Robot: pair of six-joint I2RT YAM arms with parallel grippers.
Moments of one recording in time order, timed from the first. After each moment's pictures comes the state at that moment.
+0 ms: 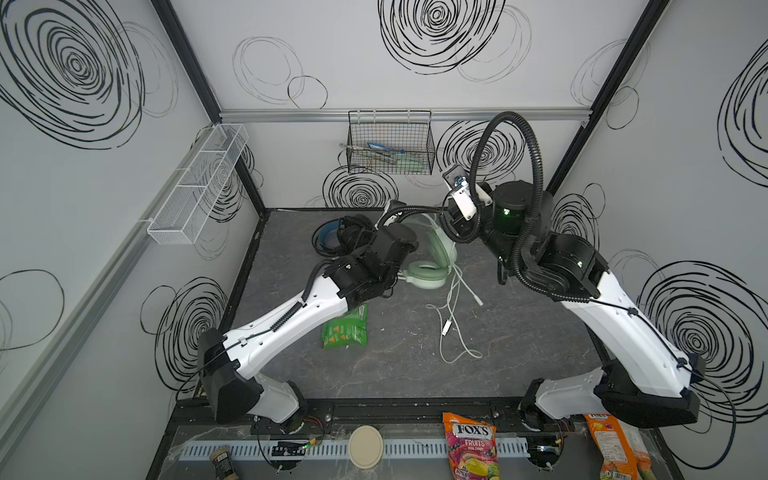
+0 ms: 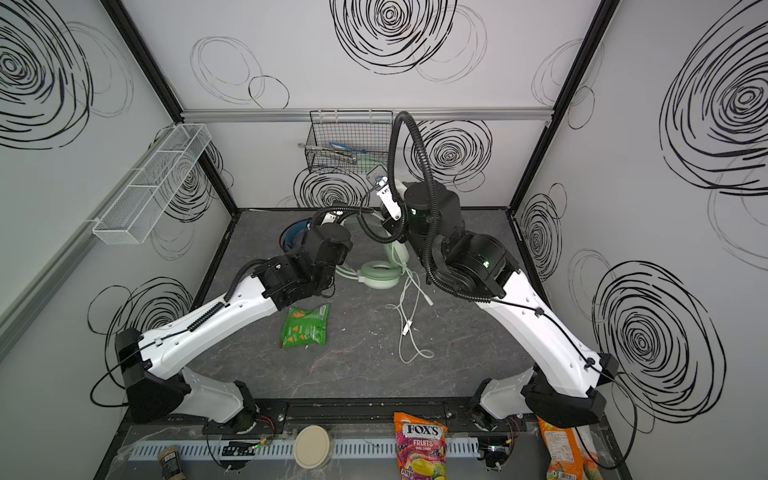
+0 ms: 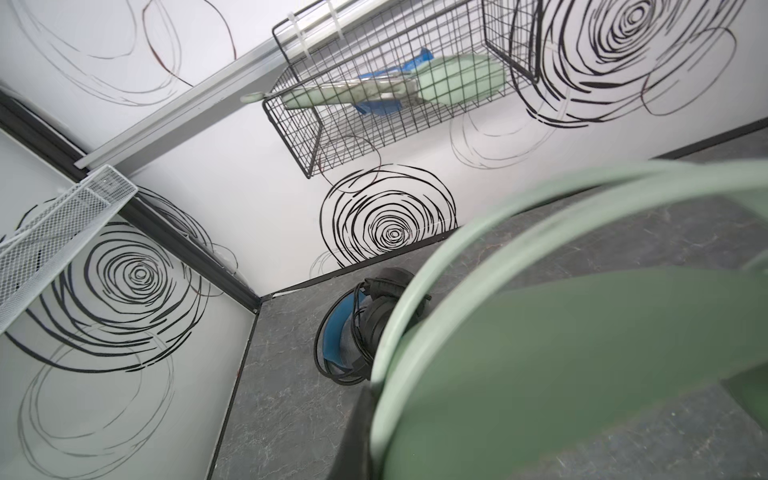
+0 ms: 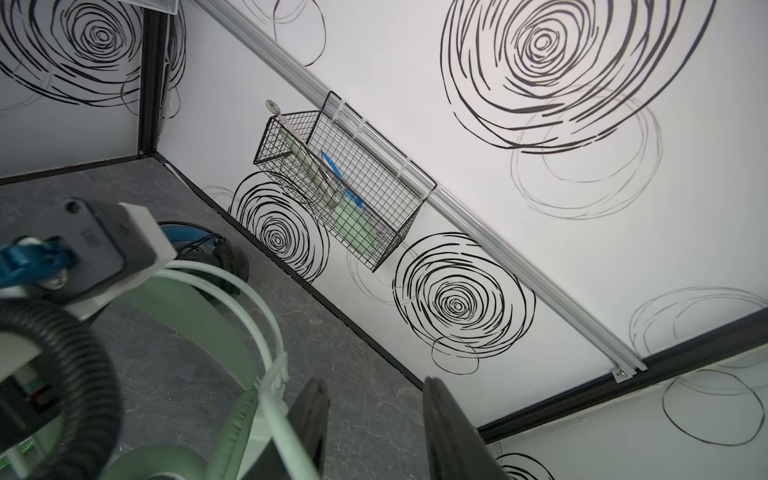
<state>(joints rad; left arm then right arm) -0.84 1.46 1.47 -0.50 -0.91 -0.04 0.95 1.38 1.90 -0.74 0.61 -0.46</state>
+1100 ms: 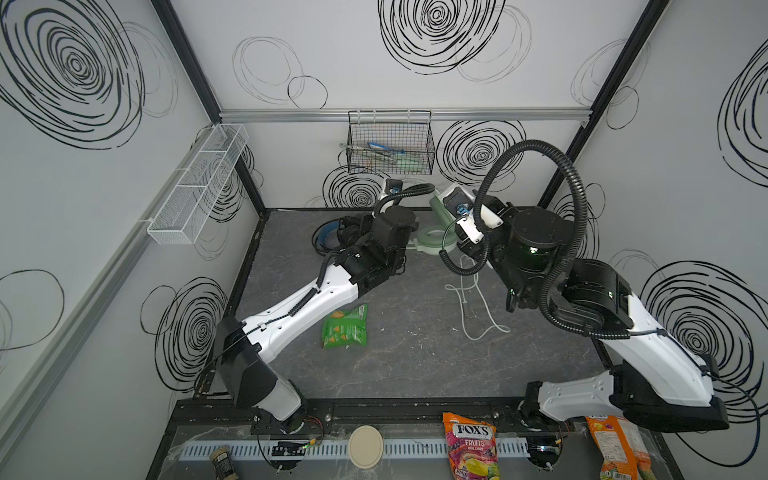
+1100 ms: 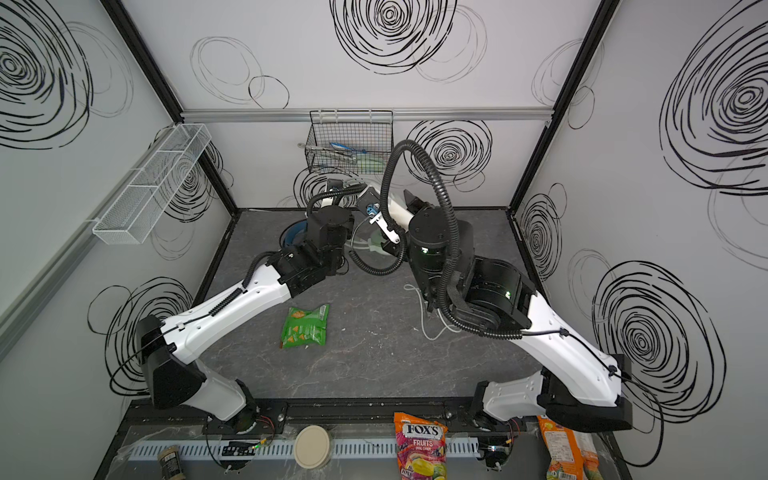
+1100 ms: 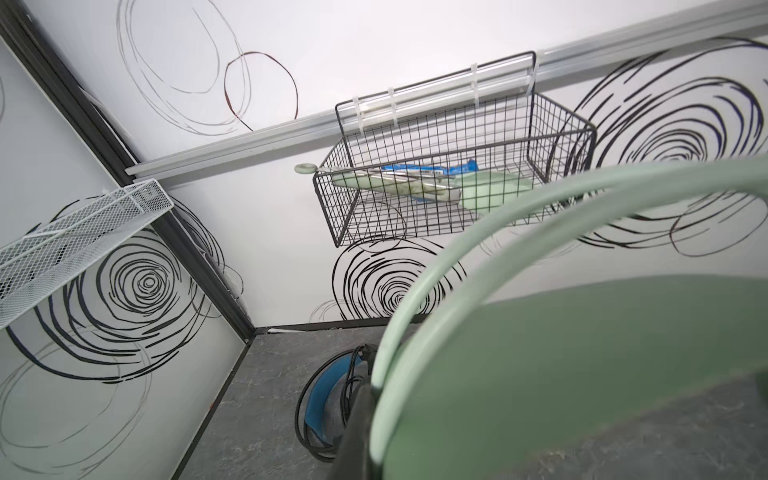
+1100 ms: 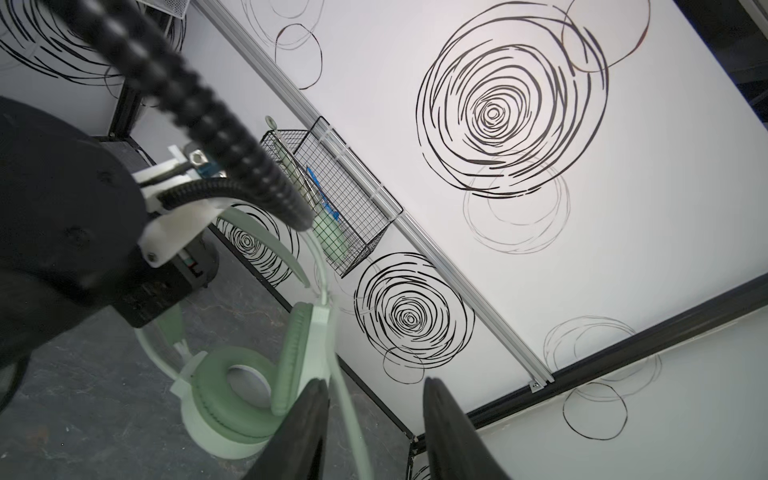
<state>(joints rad) -0.79 1.57 1.53 -0.16 -0.98 0.01 1.19 1.30 1.89 -0.72 0.90 -0.59</state>
